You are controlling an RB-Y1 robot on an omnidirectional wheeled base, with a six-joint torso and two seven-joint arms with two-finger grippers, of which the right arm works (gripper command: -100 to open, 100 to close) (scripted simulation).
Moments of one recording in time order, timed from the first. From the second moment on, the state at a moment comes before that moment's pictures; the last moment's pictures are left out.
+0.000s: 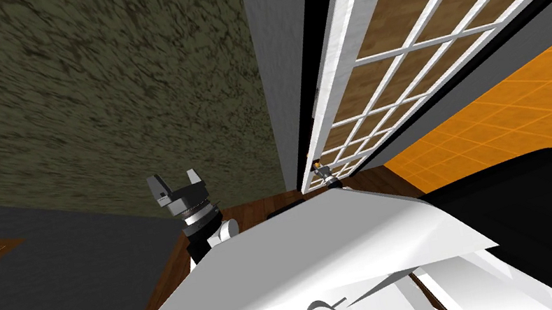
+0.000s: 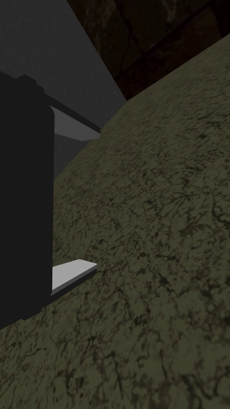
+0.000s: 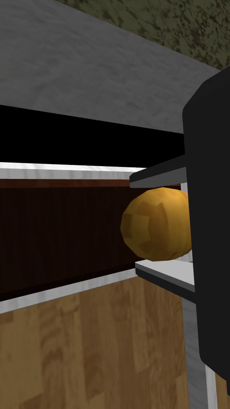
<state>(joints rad) 0.08 -0.20 -0.33 -0.71 0.35 -0.96 1.13</state>
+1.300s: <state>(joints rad) 0.07 -0.21 -0.30 -0.70 0.28 -0.95 0.91</state>
